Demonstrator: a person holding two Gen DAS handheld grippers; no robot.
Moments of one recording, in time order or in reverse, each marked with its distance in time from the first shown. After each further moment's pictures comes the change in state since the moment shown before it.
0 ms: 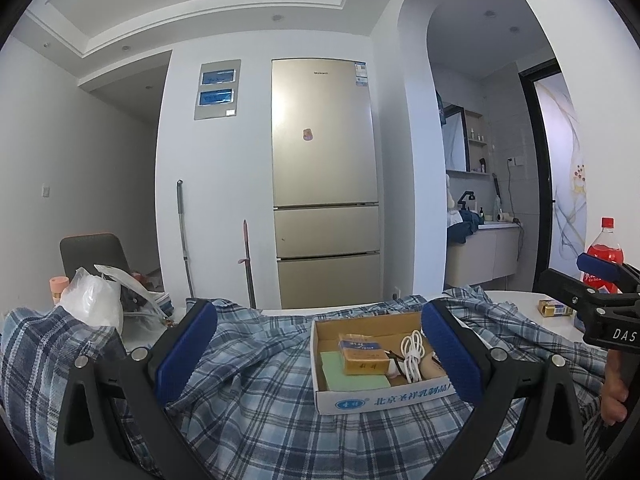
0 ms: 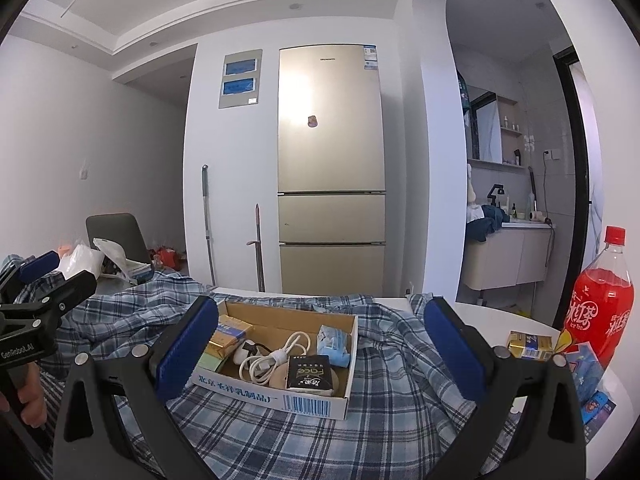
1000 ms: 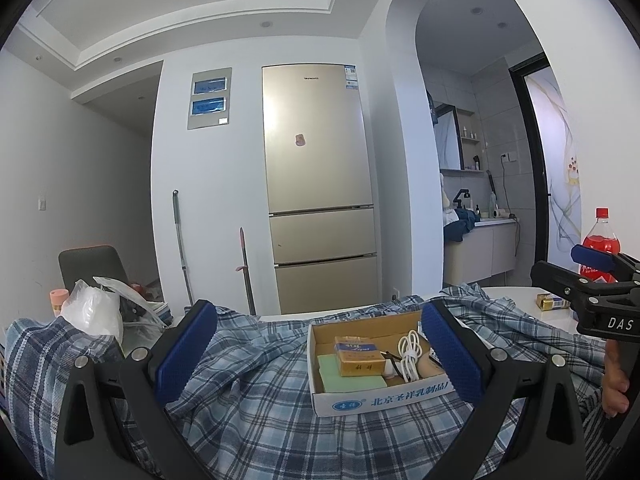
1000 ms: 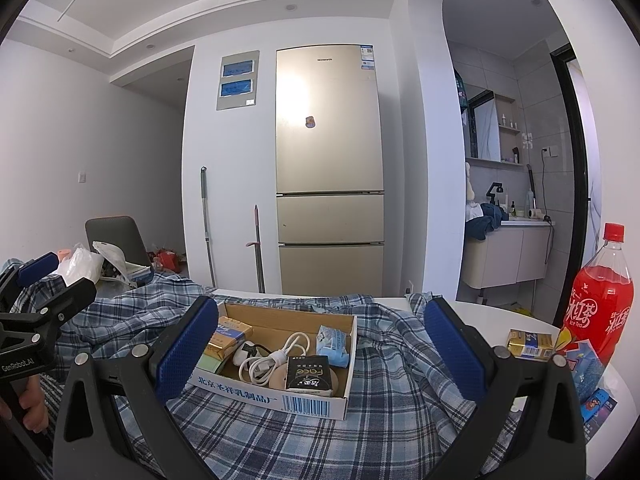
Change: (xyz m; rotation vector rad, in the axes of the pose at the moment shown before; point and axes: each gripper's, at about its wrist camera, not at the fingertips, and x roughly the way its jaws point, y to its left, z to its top) left arm -0.009 -0.007 -0.002 0.042 -0.023 -0.011; right arm 0.000 -0.002 0.000 0.005 0.000 -0.002
